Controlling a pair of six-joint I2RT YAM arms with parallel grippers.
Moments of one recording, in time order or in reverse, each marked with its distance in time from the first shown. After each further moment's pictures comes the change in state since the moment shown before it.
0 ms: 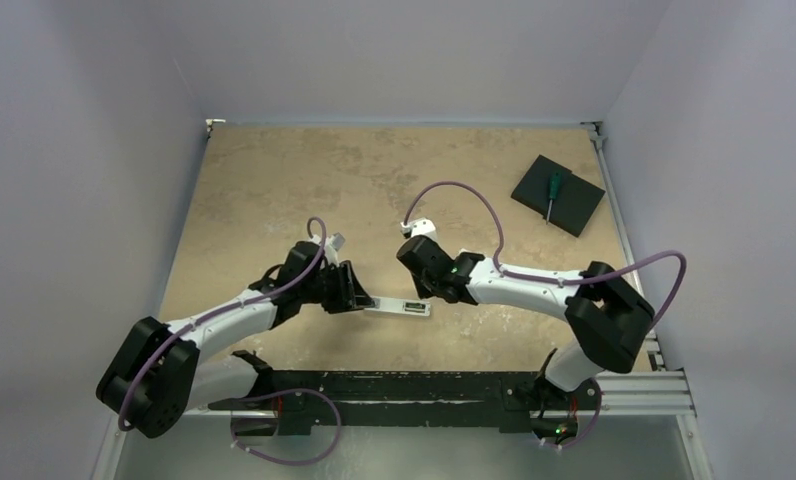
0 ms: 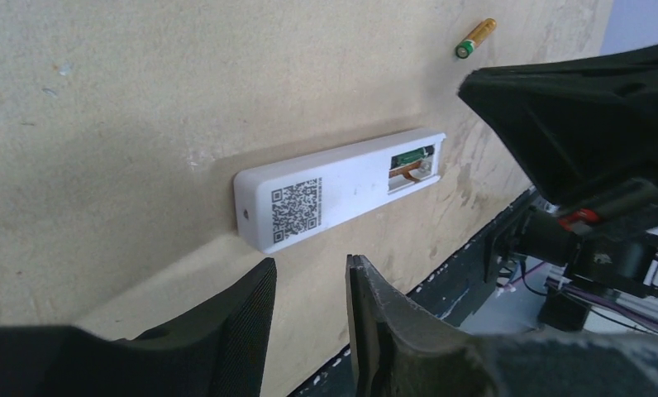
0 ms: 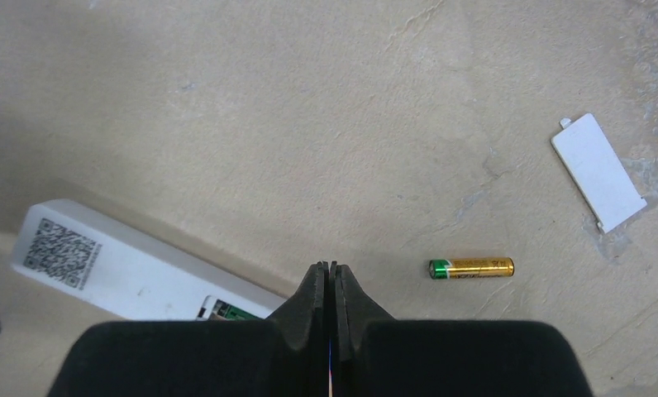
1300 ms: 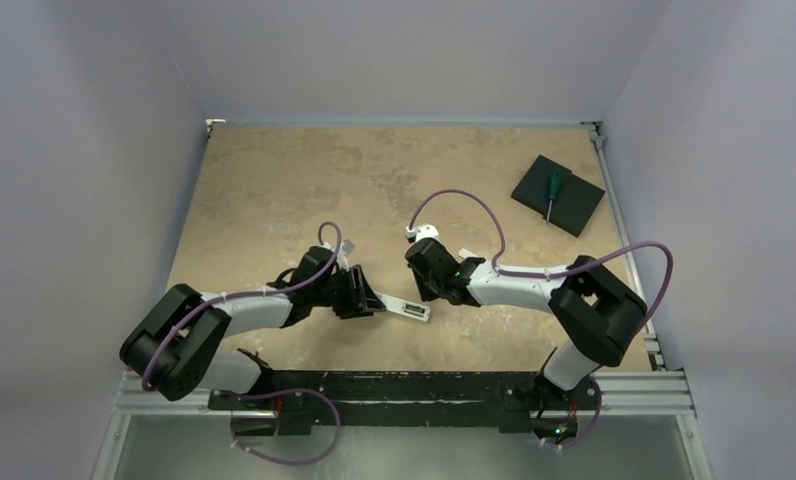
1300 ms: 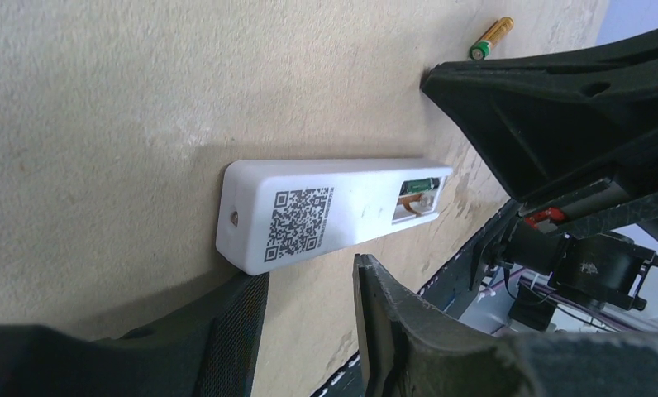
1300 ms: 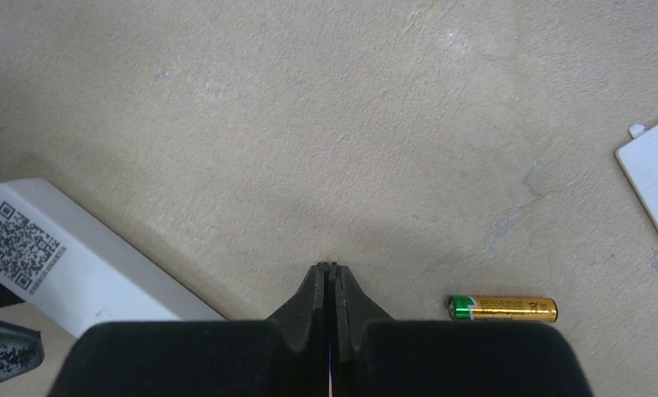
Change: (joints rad) left arm -0.053 0.184 -0.051 0.257 0.031 -0.126; right arm -0.057 0.074 -0.099 0.182 -0.101 -0.041
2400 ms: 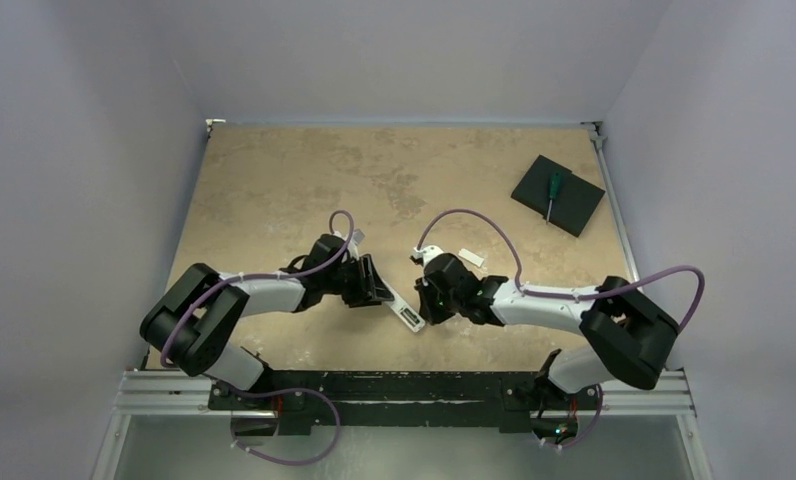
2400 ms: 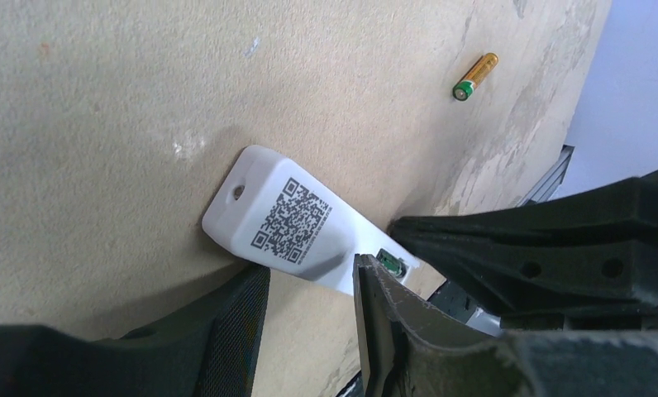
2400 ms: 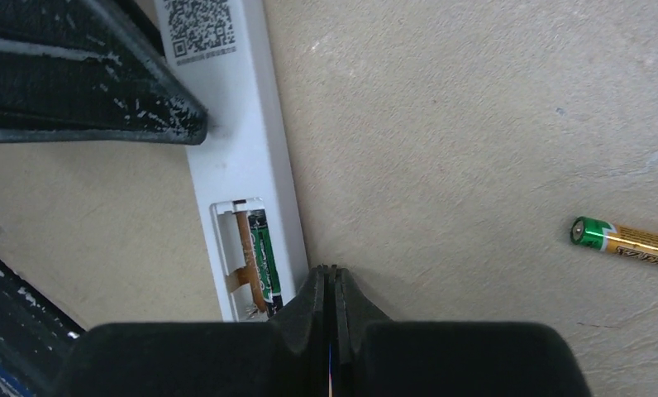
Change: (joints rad) left arm -0.005 0.135 0.122 0.005 -0.001 0.031; right arm 0.014 -0.172 -0.195 0.092 -0.278 -0.019
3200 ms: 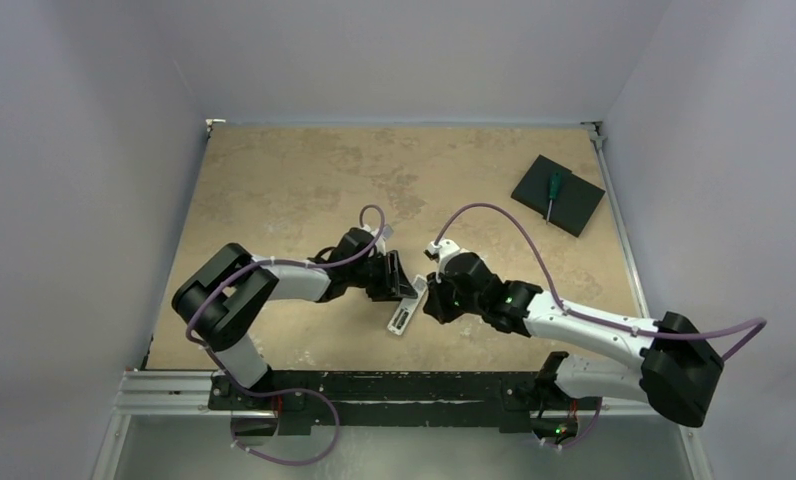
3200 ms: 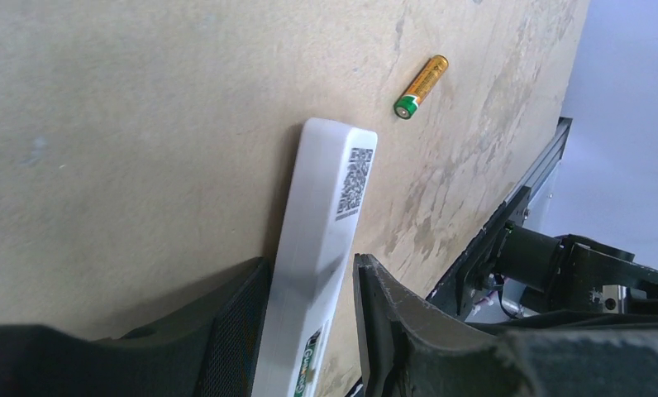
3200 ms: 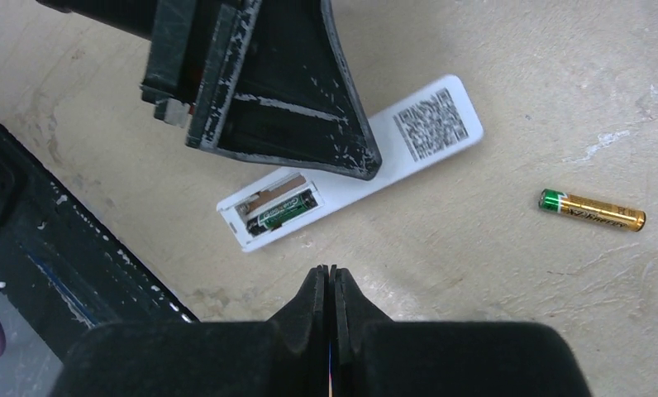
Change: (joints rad) left arm -0.105 0.175 0.158 0.051 0.002 -0.002; right arm 0.007 -0.277 -0.032 -0.101 -0.022 0.008
